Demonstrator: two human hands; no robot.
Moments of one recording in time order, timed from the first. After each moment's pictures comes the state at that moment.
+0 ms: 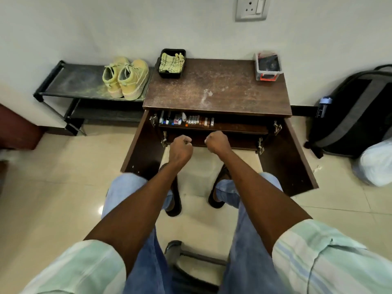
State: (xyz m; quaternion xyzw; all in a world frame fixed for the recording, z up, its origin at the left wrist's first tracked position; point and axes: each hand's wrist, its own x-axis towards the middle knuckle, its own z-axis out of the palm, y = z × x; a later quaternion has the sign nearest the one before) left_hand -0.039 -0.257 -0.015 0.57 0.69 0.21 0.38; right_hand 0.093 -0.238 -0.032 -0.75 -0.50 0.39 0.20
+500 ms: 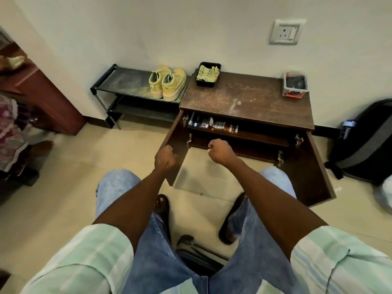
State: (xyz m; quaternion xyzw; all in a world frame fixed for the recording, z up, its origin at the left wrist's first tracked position) left_hand -0.177 -0.319 -0.002 0.53 0.79 0.13 0.28; right_hand 0.014 -0.300 0.010 -0.67 -0.67 0.31 0.10
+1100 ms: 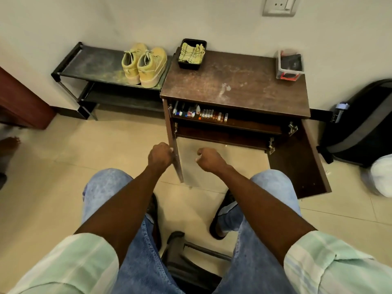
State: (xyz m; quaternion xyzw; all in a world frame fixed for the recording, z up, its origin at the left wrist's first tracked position) left_hand -0.157 -0.262 -0.075 0.60 0.76 0.04 0.24; right_hand 0.024 -0.292 -0.049 -0.67 -0.66 0.34 0.03
